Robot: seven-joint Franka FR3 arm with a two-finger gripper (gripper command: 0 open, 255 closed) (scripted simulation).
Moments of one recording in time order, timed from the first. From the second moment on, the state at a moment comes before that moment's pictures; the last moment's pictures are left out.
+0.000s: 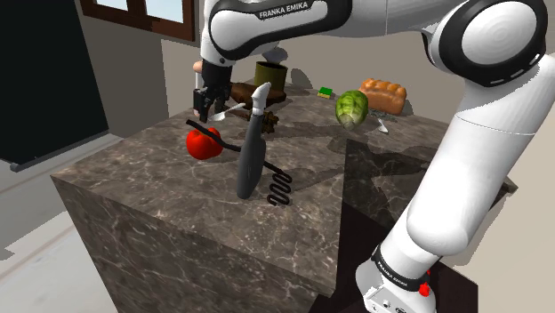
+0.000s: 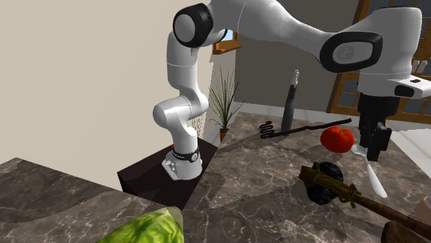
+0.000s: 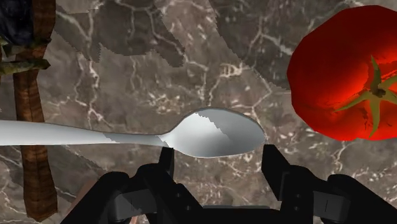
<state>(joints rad) -0.04 0.12 0.31 -1.81 -0.08 2.08 -0.01</state>
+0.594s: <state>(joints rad) -0.04 0.15 0.31 -1.89 -0.09 2.19 0.00</state>
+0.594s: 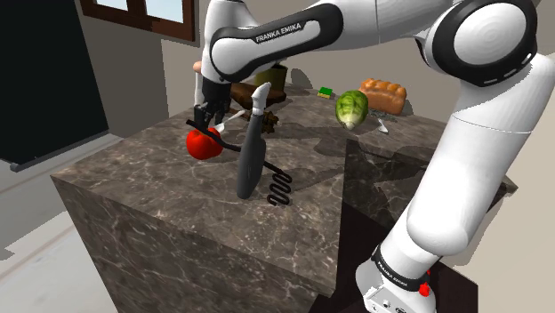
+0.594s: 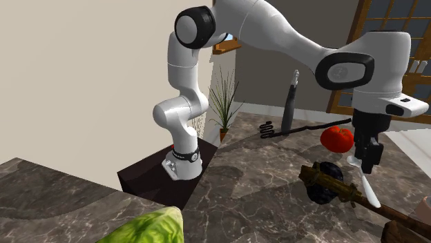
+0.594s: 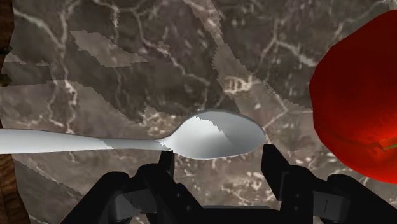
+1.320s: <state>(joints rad) -0.04 0.15 0.31 -1.90 -0.09 2.19 0.01</state>
